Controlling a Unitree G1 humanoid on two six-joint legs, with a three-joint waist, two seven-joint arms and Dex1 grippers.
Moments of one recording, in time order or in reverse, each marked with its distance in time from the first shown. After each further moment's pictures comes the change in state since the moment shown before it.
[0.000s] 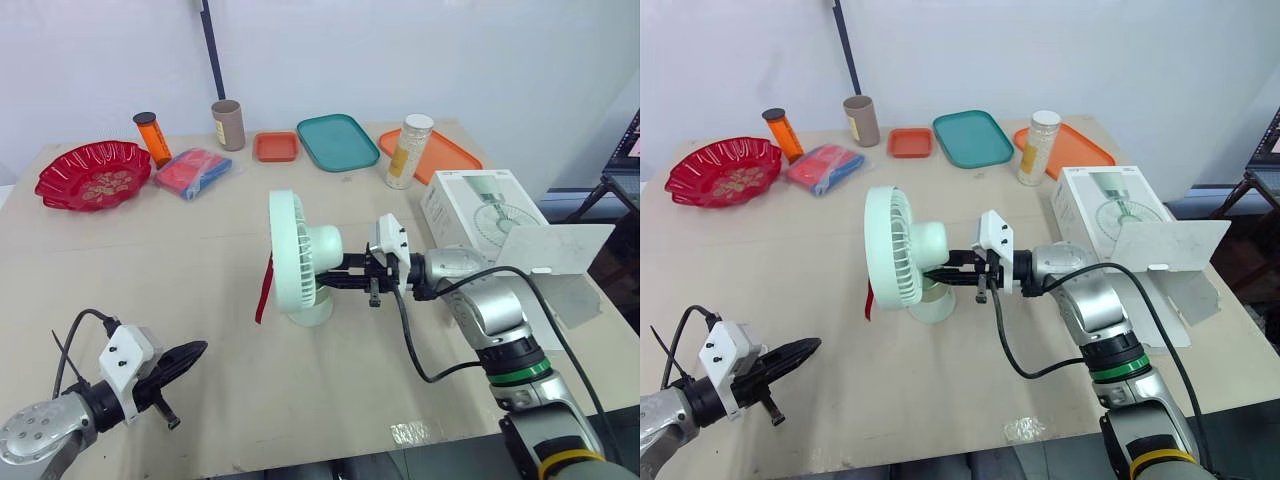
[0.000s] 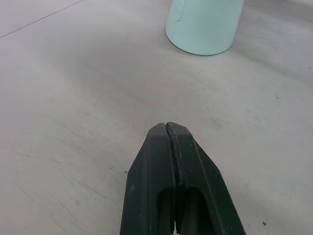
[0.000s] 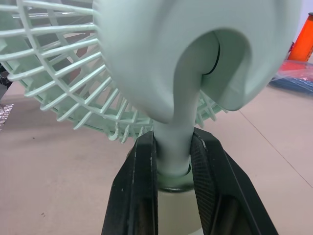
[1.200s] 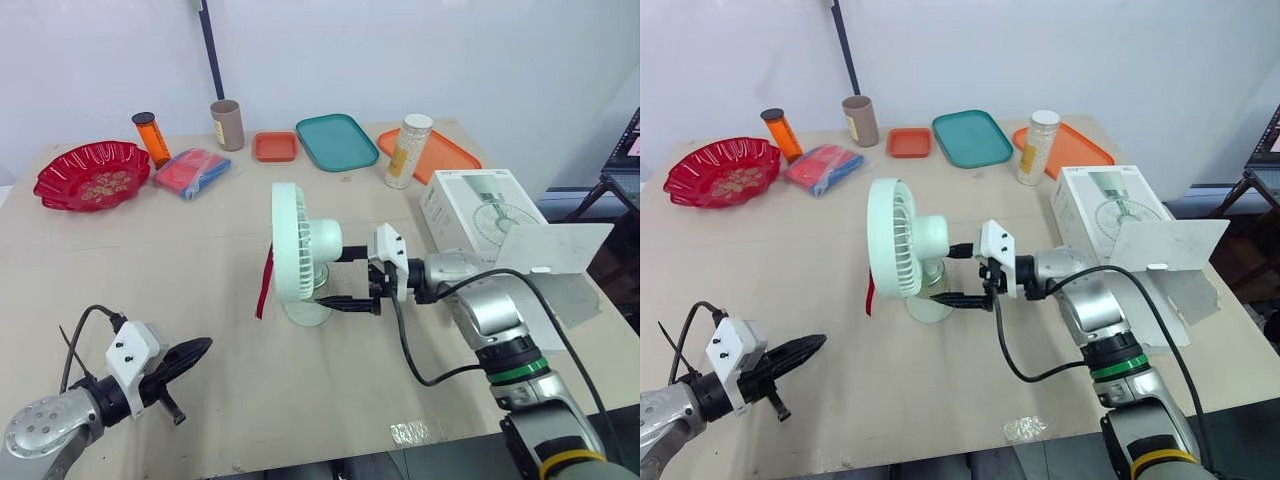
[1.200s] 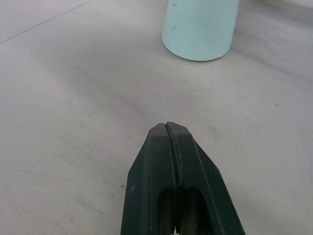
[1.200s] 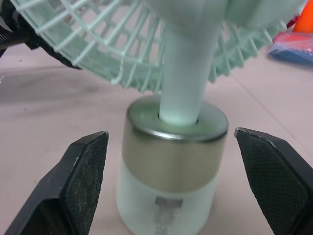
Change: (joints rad) left arm -0.016 0.004 -0.023 0.003 0.001 0.003 0.000; right arm 0.025 -0.043 -0.001 0.067 -0.065 -0.045 0.042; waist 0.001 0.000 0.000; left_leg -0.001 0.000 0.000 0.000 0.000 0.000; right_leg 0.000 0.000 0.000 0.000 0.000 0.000
